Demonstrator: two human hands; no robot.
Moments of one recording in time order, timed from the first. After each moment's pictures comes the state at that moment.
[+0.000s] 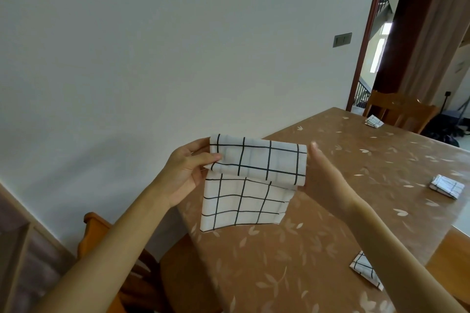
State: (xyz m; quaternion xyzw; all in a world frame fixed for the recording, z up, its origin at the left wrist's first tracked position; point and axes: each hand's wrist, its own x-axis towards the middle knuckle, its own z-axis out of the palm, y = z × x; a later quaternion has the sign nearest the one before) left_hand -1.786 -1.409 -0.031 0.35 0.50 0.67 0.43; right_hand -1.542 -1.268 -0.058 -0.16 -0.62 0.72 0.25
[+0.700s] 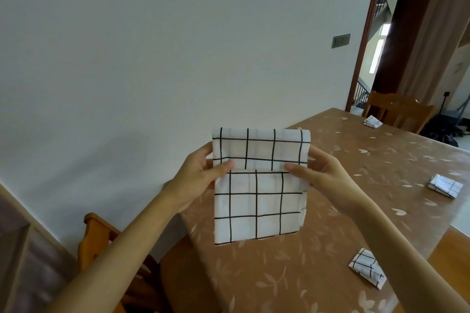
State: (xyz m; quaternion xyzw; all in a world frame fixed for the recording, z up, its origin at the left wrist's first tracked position) left_hand -1.761 -1.413 -0.035 0.47 0.60 0.56 0.32; right_hand -1.531 -1.262 -0.055 -0.18 -0.68 0.63 0.33
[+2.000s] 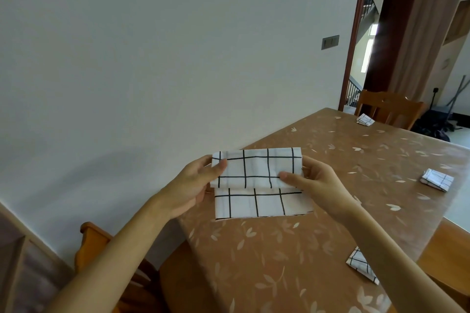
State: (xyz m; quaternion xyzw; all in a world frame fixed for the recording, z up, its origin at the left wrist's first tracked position) left_hand -1.753 -1.414 -0.032 0.42 0.59 0.53 0.44; right_hand -1.523 -1.271 -0.071 -0.24 -0.68 0.61 0.34
